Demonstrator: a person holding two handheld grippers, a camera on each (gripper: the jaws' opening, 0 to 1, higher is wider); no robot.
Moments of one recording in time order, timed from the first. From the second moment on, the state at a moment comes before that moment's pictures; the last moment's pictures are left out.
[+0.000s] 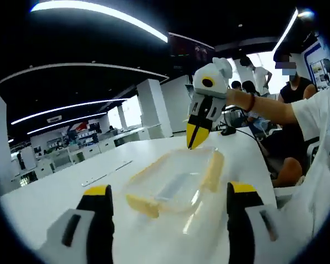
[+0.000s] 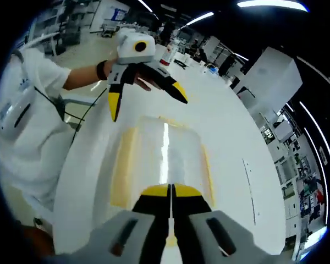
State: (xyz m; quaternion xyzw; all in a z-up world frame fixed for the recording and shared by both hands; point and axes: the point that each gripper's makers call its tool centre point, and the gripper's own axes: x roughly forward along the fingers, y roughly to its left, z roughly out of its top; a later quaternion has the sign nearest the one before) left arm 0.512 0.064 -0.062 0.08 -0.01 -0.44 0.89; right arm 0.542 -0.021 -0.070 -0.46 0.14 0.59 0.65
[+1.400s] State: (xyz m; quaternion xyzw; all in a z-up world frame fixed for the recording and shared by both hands) left arm 0.538 0.032 -0.086 -0.02 -0.01 -0.31 0.95; right arm 0.552 0.007 -0.098 -0.55 0.20 0.58 0.56
